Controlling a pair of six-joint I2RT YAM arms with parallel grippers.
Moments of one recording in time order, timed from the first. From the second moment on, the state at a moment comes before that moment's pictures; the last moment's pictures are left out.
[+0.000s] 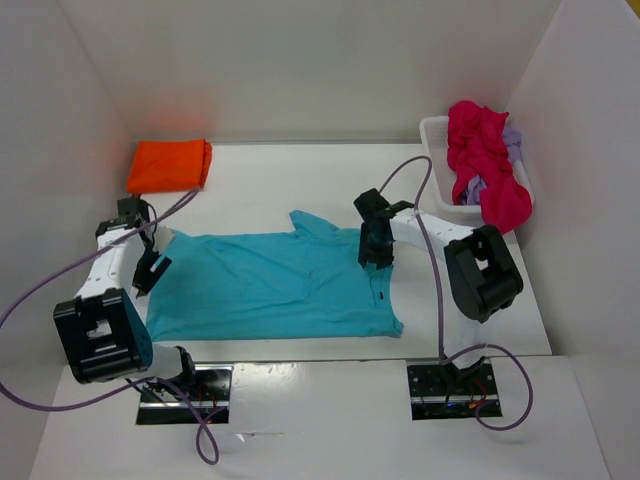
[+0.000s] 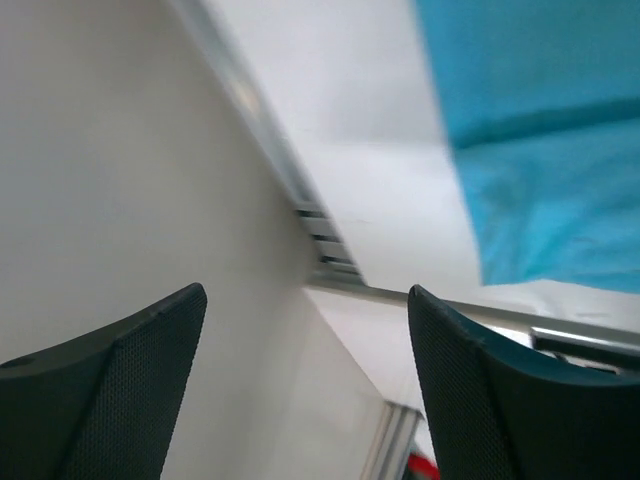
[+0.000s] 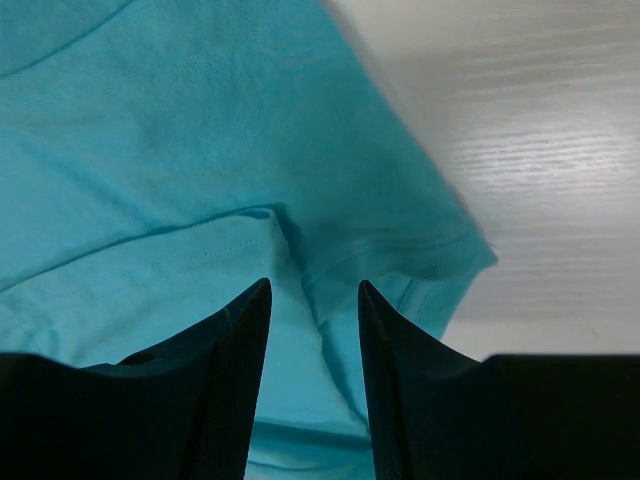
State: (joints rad) left arm 0.31 1.41 0.94 -0.92 -0.41 0.72; right arm 0.49 1.76 1.15 -0.67 0.11 0.62
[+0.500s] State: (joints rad) left arm 0.25 1.33 0.96 -0.93 -0.47 0.72; right arm 0.48 1.83 1.20 -0.62 0.06 0.55
